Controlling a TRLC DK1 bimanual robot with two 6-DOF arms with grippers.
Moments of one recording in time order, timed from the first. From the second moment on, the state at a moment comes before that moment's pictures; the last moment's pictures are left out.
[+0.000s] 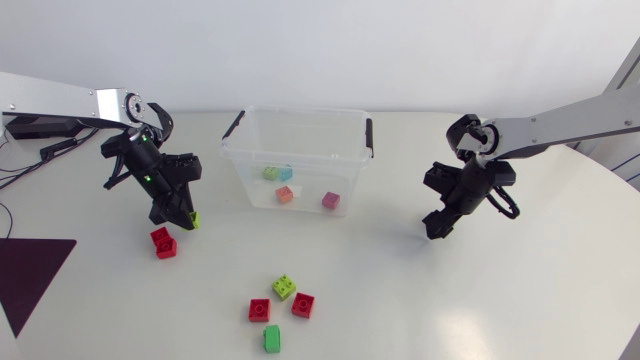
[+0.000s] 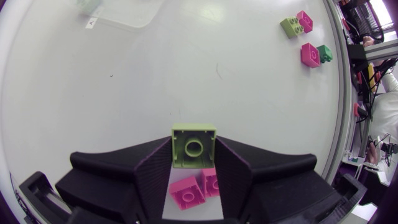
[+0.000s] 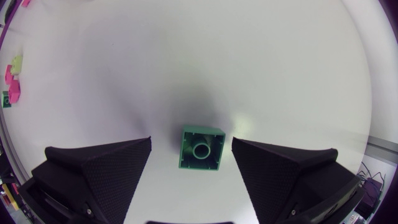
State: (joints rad) left arm 0.02 2.12 1.55 -1.09 0.23 1.33; right arm 0.06 2.02 1.26 -0.69 -0.02 -0.62
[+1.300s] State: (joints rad) left arm -0.16 2.12 1.98 -0.80 0.48 0.58; right arm 0.44 1.73 1.62 -0.89 -0.03 -0.33
